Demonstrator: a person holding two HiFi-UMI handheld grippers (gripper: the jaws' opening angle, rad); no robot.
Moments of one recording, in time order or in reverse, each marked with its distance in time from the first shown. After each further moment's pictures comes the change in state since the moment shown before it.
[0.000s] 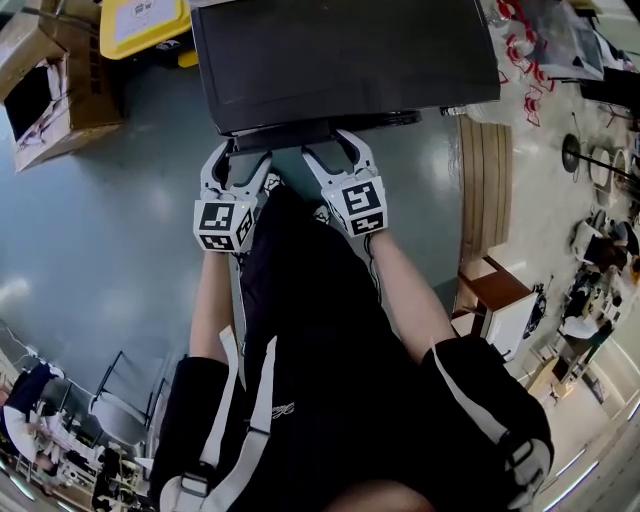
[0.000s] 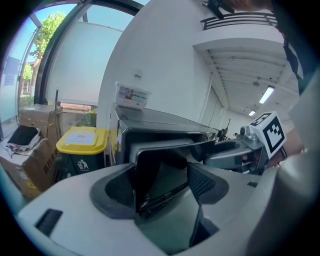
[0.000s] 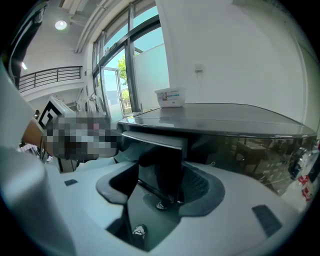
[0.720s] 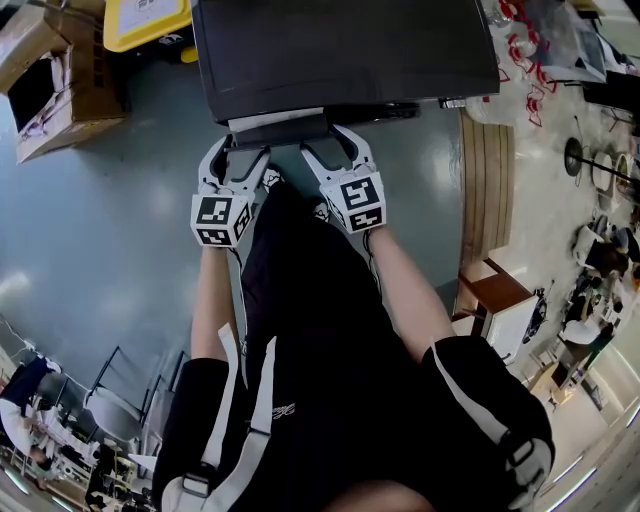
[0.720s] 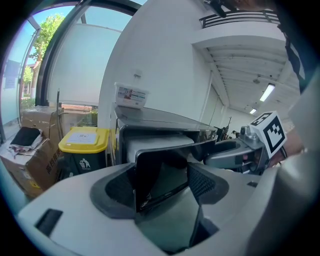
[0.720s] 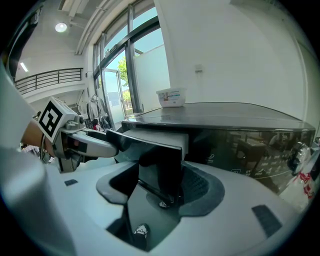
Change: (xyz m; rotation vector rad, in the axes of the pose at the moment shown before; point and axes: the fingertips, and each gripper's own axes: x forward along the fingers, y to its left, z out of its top) left arm -0.008 -0.011 -0.007 0.010 0.014 0.016; right arm -0.011 0.005 -0.015 0.010 -0.002 0.024
